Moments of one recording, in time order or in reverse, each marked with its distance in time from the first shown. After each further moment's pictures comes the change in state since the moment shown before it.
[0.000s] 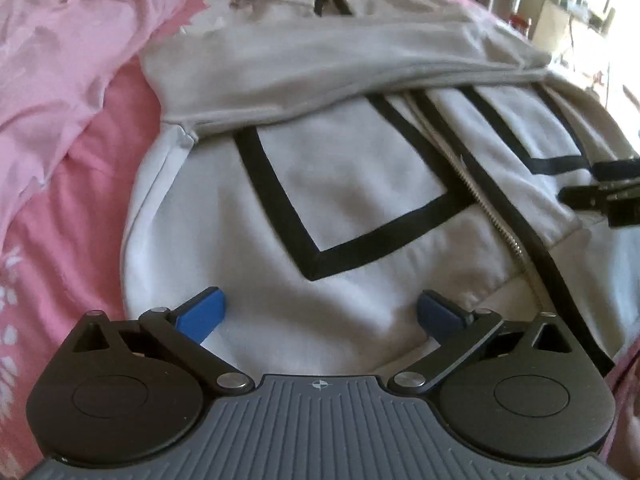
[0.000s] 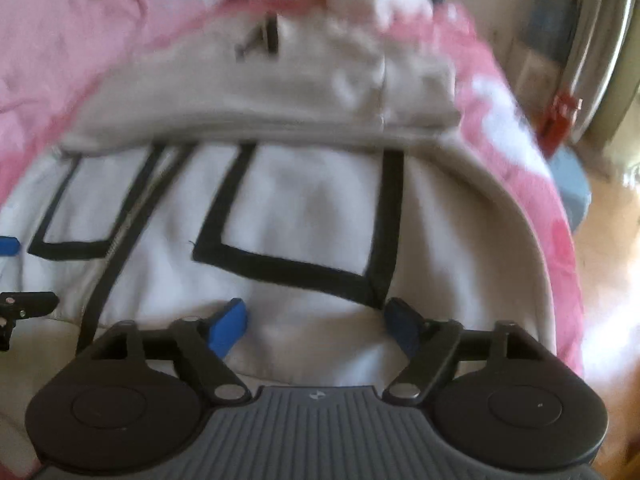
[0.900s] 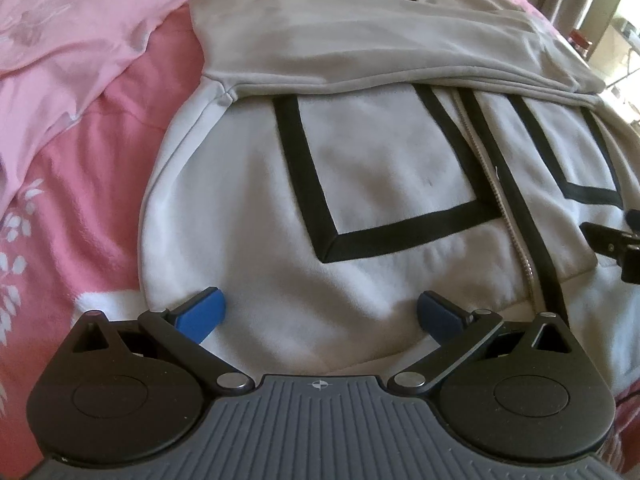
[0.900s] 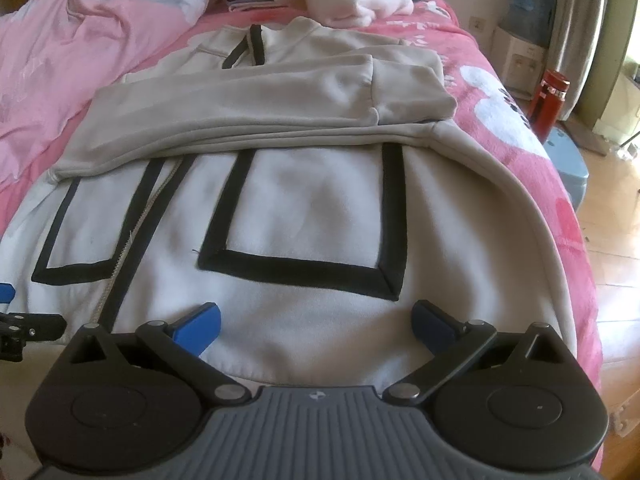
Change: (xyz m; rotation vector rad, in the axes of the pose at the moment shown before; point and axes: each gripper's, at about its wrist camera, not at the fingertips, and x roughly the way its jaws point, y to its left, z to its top) left arm 0.003 -0.003 0.006 -0.190 0.124 0.083; right arm 0.004 0.004 -0.002 0.087 -0.006 0.001
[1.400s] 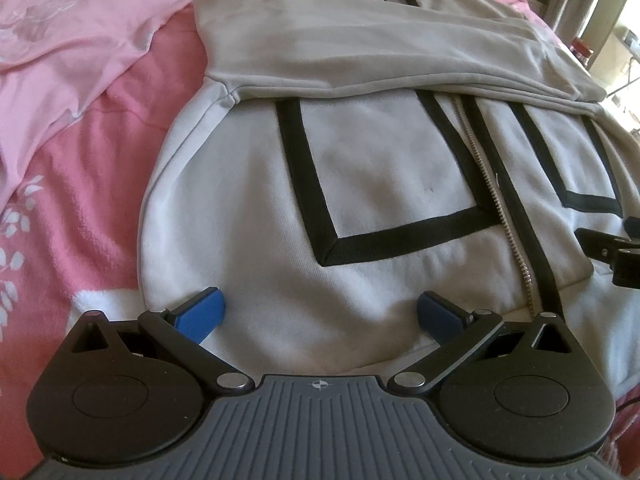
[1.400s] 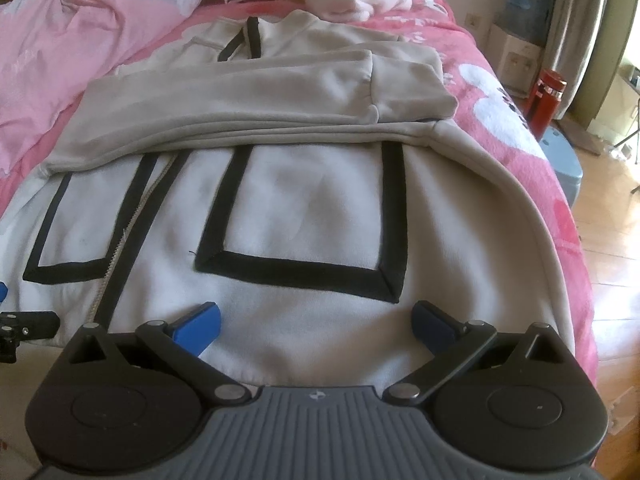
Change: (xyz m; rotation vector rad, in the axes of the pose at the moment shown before) left arm -0.001 0.006 -0.004 -0.014 -0.016 -0.012; right arm 0.003 0.006 0.003 -0.008 0.017 -0.031
